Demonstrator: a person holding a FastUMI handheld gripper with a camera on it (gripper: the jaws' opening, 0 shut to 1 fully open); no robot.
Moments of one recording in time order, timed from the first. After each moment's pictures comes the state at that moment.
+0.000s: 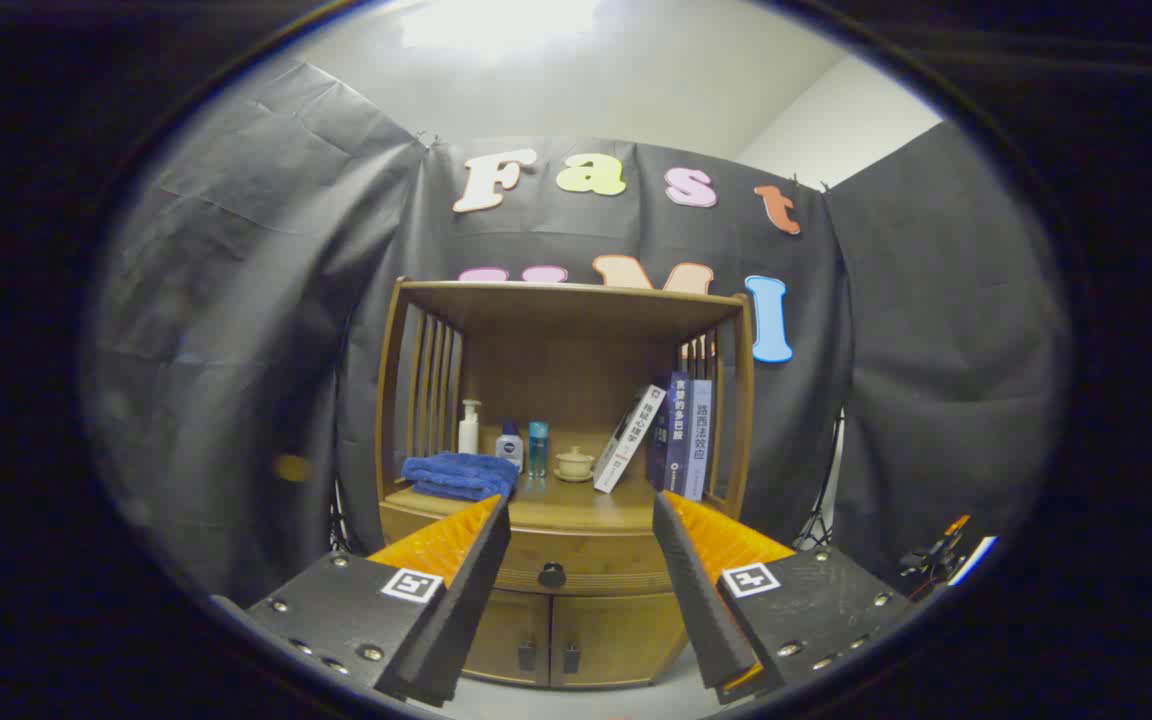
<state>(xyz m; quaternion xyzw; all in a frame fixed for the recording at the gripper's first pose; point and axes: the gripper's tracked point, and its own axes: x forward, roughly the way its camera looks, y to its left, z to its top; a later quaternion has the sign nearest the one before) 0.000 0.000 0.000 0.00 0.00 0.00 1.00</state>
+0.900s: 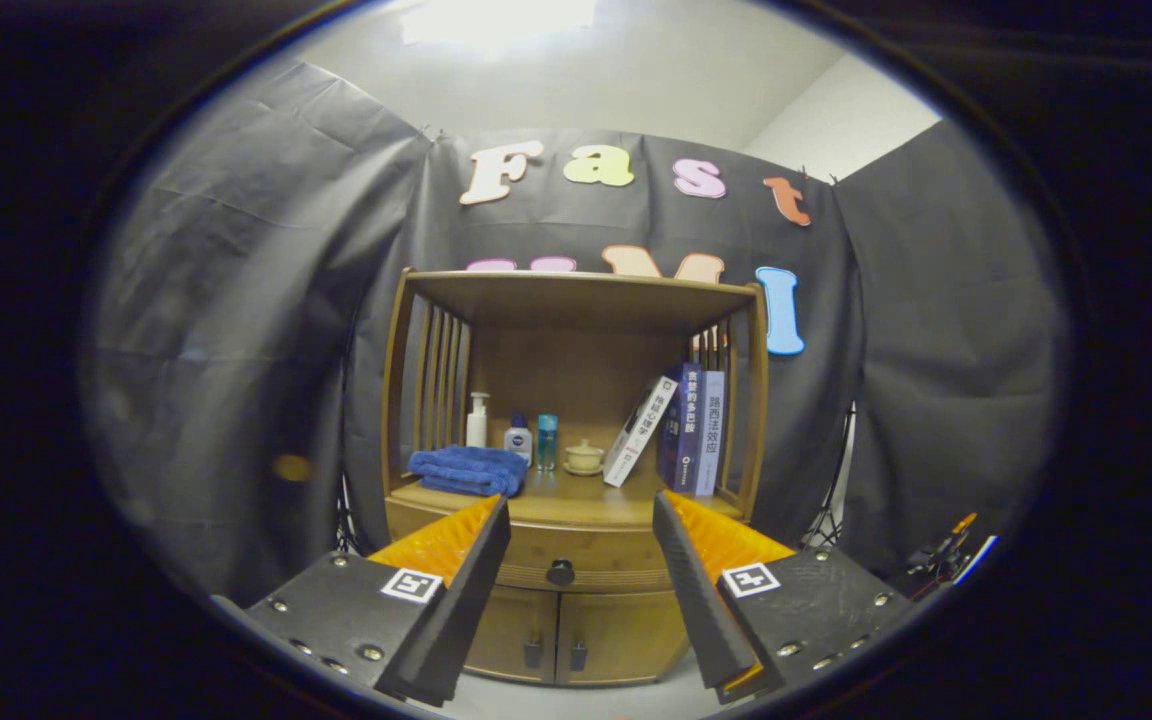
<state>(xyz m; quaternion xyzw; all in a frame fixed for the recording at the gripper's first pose) 0.010 0.006 -0.008 0.00 0.01 0.01 1.00</state>
